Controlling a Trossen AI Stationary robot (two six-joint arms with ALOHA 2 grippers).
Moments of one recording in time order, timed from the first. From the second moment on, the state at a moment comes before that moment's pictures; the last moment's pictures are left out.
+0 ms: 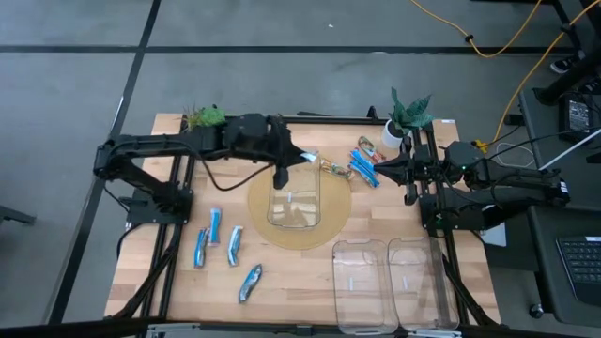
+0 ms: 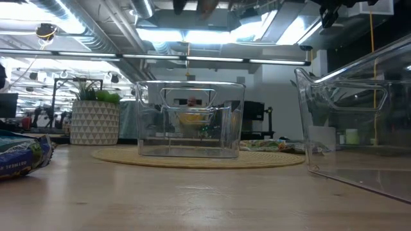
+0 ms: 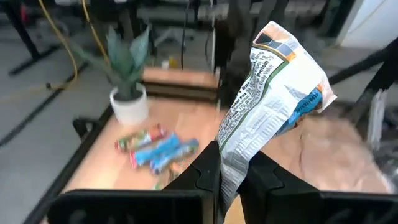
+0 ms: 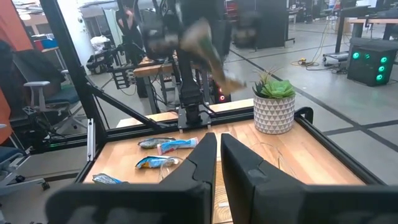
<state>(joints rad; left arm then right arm) 0.15 1.41 1.35 -0.34 0.03 -0.05 -0.06 0.57 0.63 -0.10 0.00 0.15</state>
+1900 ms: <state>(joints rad) 0.06 1.71 1.76 -0.69 0.15 0.15 -0.06 0.59 0.63 -0.11 -0.12 0.14</state>
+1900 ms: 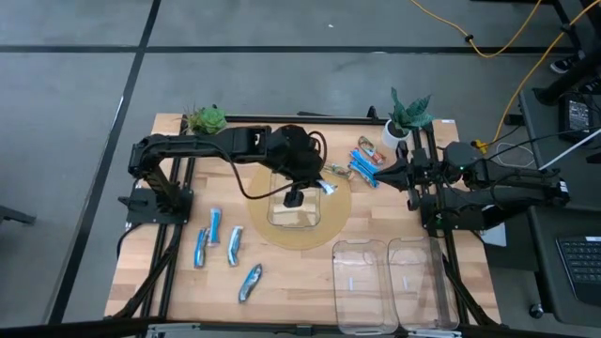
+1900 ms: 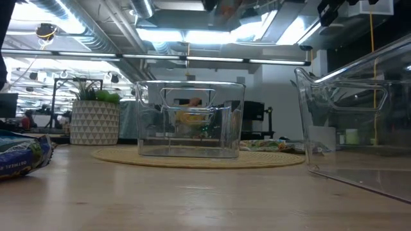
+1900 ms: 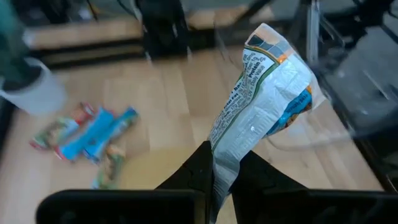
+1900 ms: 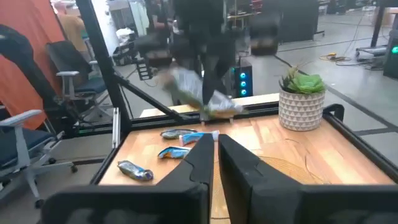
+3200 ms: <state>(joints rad) 0.09 1.71 1.76 -0.59 0.03 0.12 -0.05 1.10 0.92 0.08 -0.11 -0.07</state>
